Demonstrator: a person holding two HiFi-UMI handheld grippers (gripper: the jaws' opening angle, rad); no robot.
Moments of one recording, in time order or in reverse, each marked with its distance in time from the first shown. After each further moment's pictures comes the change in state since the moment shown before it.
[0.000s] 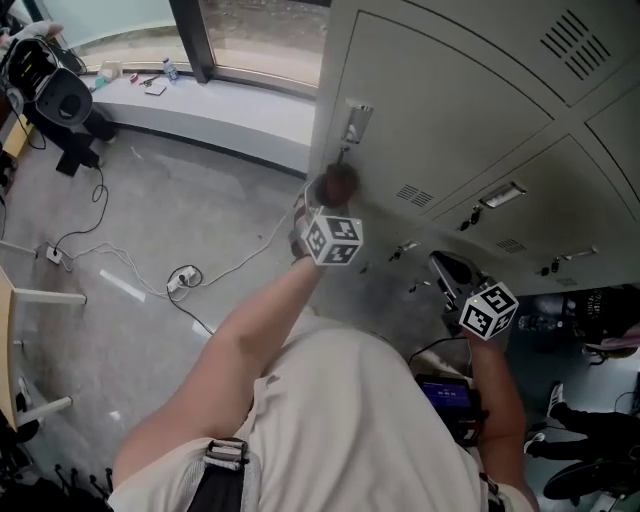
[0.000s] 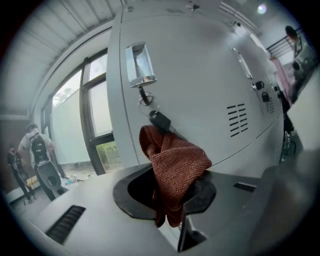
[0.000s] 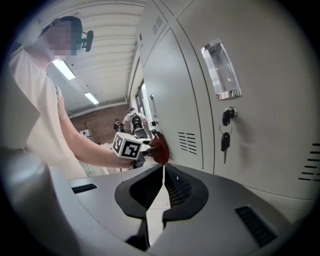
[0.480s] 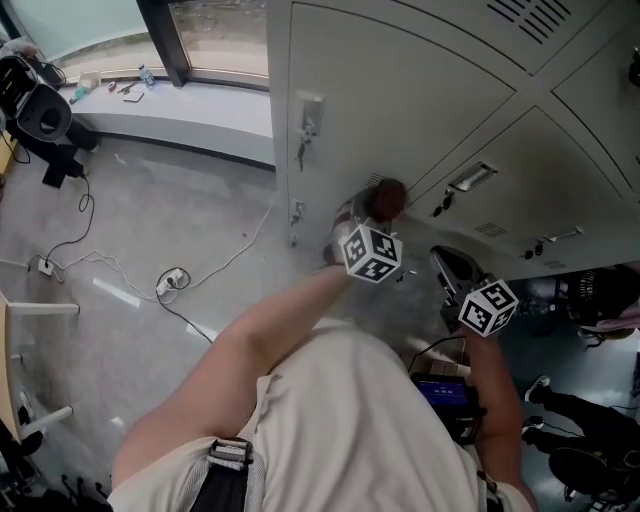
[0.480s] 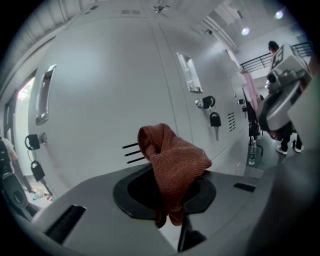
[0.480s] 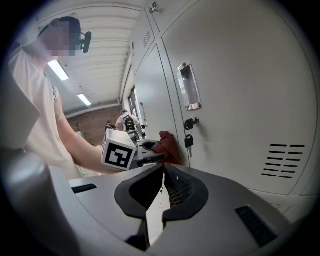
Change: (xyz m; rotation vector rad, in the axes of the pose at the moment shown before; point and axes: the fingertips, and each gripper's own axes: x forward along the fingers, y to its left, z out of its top) left arm -0.015 -0.171 0.066 0.070 -0.062 -0.339; right arm -0.052 -0.034 -0.004 0.030 -0.024 -0.085
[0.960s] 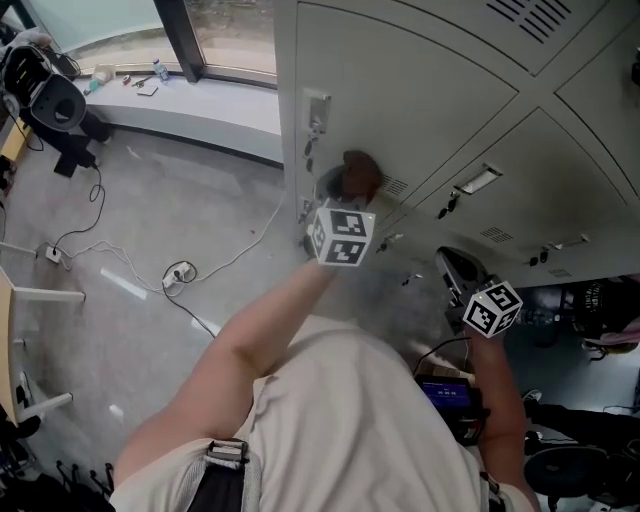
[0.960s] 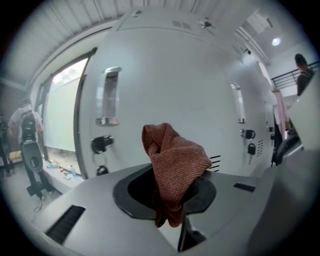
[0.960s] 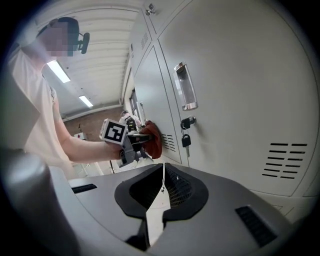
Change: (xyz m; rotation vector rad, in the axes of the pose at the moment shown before) left arm -0.042 0.097 0.010 -0.270 -0.043 0.205; right arm -0.002 -0.011 -0.001 0.010 -0.004 0.023
